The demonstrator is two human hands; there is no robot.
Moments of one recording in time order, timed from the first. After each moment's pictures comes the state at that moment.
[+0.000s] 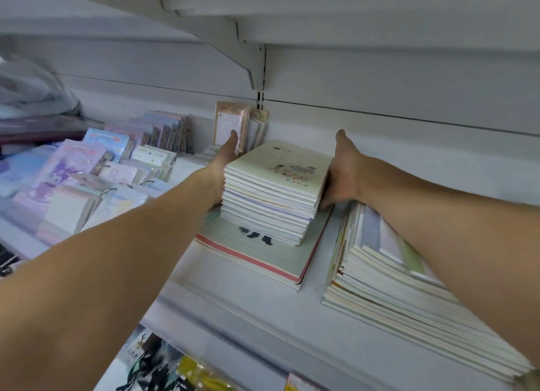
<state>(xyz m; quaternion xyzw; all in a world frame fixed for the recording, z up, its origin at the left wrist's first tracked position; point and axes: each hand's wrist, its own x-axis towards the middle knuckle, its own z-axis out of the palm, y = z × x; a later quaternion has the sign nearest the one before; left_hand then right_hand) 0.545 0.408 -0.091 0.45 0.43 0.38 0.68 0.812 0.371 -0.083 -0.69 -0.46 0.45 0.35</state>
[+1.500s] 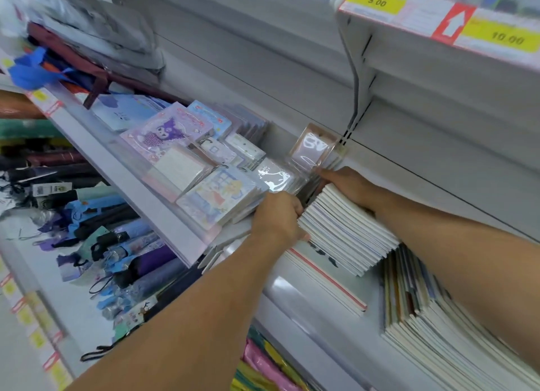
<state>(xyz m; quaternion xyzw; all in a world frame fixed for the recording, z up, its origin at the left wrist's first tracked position) 0.495 0.349 -0.161 0.67 0.51 0.46 0.28 0.650 0.399 -0.054 -0.66 -0.72 0.11 0.17</state>
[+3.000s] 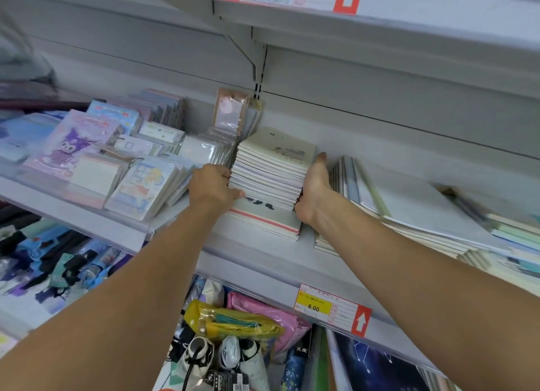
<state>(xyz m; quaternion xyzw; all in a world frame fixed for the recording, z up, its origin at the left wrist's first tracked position) 0.502 0.341 -0.155 0.66 0.56 0.43 0.27 0.656 0.263 -0.100 -0.57 -0.23 0.47 0.64</state>
